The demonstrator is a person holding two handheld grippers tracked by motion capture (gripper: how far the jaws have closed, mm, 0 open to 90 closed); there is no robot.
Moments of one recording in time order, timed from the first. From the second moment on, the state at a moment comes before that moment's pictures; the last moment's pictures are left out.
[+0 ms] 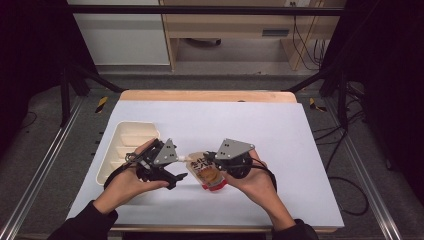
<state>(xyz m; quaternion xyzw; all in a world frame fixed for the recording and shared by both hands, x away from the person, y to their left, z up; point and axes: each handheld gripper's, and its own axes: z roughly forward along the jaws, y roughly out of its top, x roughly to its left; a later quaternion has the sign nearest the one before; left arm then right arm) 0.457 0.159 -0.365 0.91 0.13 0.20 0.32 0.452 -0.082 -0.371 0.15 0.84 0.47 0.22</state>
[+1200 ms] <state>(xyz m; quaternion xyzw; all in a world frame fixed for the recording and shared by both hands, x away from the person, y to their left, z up) 0.458 0.142 -0.372 0.93 0.10 0.13 0.33 0.440 -0.070 -0.369 0.11 0.85 0.47 0.20</state>
